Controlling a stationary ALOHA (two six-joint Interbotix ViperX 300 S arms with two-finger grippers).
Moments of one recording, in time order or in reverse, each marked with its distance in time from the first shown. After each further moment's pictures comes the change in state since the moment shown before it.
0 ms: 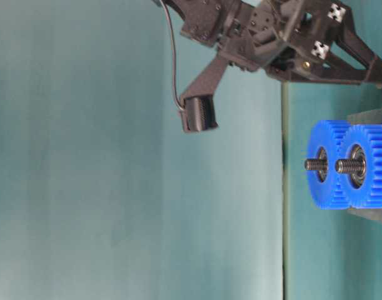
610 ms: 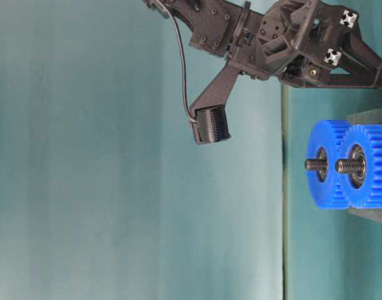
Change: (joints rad) left arm 0.000 0.000 0.000 0.000 0.000 0.000; right arm 0.009 0.029 -0.023 0.002 0.055 0.002
